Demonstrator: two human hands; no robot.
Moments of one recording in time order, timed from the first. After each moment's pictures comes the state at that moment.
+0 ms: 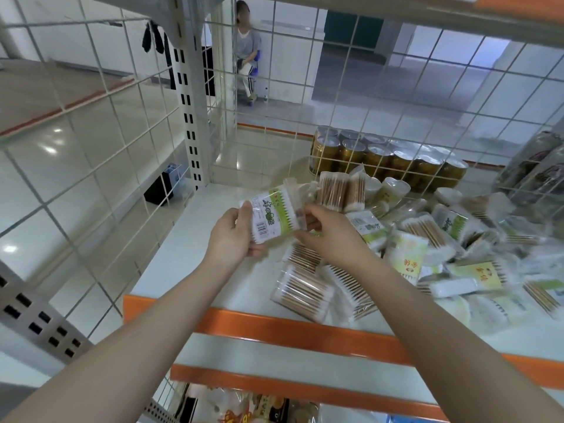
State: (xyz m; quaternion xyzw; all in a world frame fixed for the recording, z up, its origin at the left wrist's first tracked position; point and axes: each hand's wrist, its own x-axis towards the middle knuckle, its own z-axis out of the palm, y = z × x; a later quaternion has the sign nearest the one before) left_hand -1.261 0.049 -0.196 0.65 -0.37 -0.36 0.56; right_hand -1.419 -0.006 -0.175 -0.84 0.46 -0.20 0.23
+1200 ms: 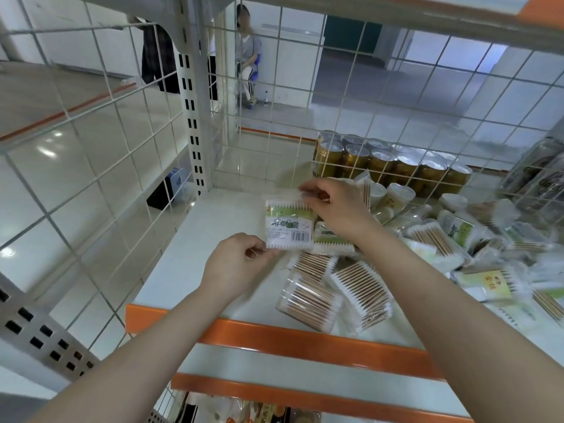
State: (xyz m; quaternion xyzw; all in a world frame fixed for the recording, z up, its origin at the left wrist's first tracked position) left_hand -1.250 0.061 -0.220 0.69 -0.57 -0.19 0.41; right_hand -1.404 -0.030 -0.140 -0.82 0.45 -0.26 0.25
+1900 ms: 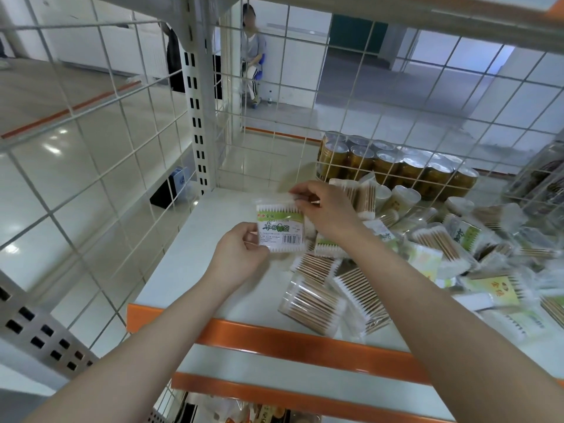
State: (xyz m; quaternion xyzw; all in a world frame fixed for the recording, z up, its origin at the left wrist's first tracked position) left_hand -1.246 0.047 -0.217 0.66 -0.48 -0.31 0.48; right_hand -1.386 -0.036 -0.154 -0.82 0.43 -0.27 0.26
